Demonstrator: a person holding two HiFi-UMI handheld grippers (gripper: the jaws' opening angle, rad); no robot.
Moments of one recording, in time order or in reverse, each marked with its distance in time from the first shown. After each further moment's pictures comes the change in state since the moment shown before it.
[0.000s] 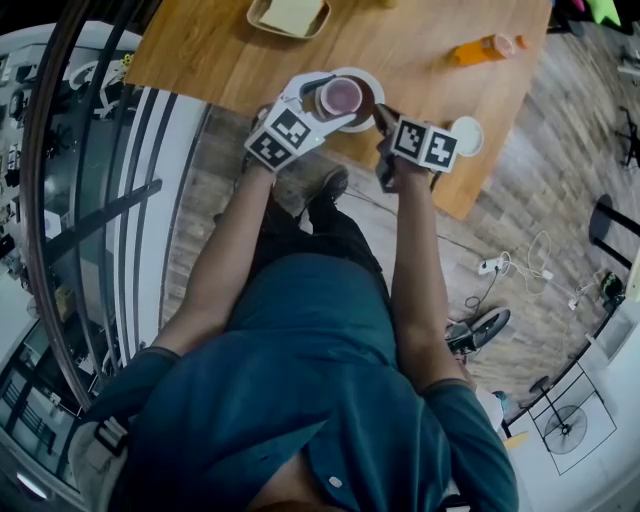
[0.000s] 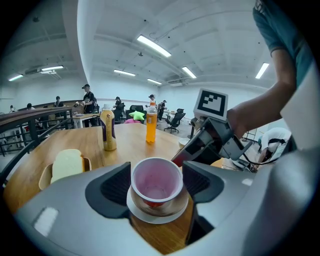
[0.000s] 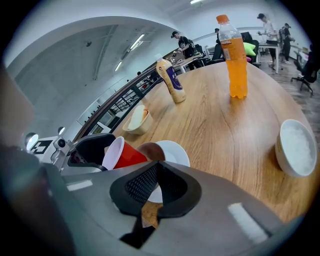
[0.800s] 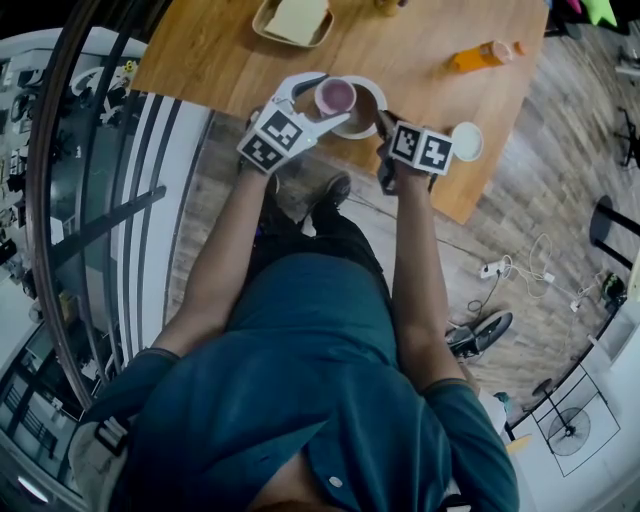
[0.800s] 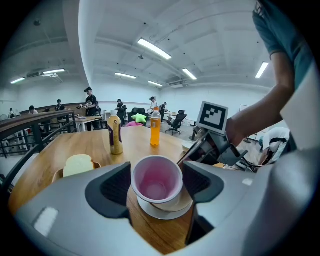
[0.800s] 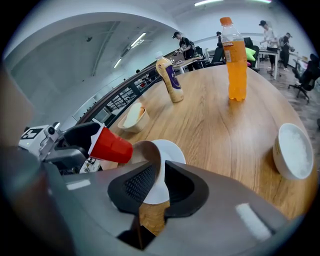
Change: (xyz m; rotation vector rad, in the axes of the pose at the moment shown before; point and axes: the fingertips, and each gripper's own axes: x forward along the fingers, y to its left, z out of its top) left arm -0.026 0.019 0.013 0.011 -0.021 0.022; right arm 0.005 -0.004 -0.001 -0.027 0.000 -0.059
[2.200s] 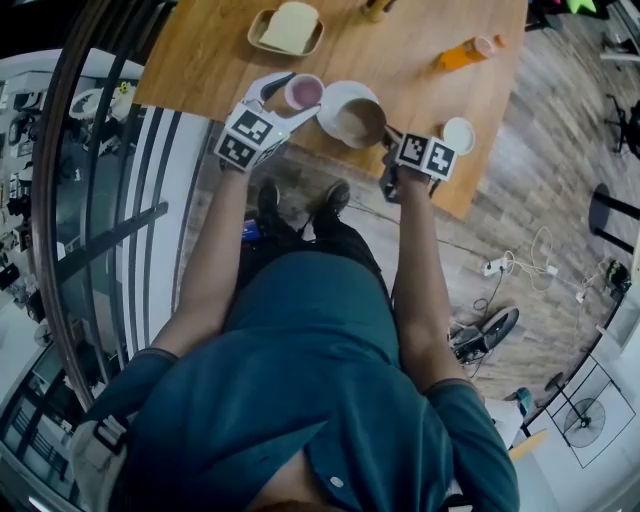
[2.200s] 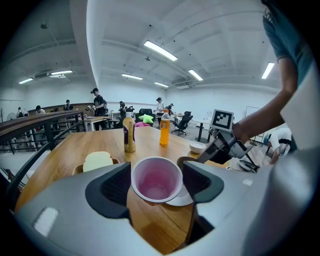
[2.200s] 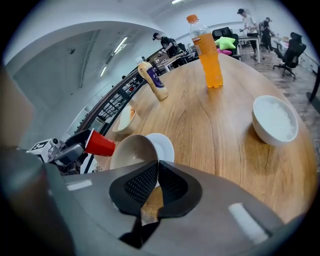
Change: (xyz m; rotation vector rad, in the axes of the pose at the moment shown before) left arm -0.040 0.039 -0.008 -0.029 -0.014 0.071; right arm -0.021 -0.019 -0.025 0.182 -0.004 -0.011
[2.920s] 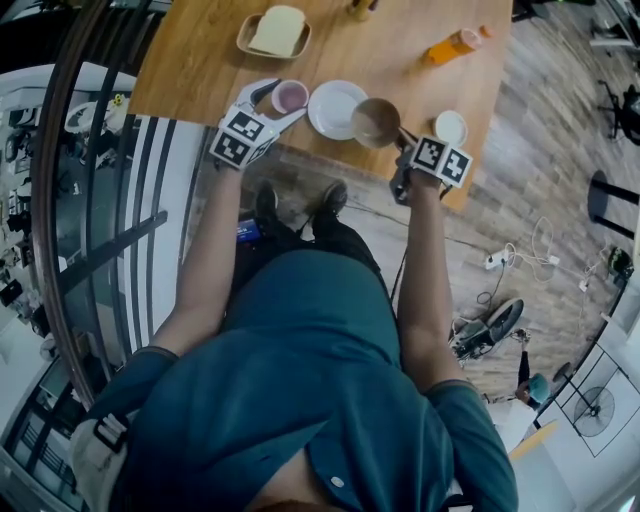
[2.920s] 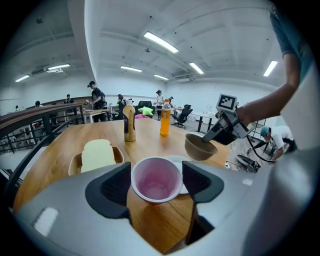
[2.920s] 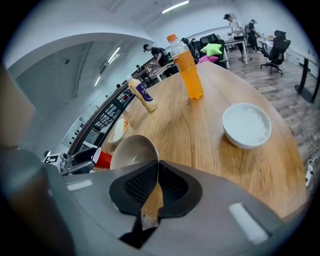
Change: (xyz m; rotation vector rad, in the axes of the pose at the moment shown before) left arm 0.011 0.008 -0.035 -0.005 0.093 -0.014; right arm -0.041 -0.031 0.014 0.075 -0.090 -0.039
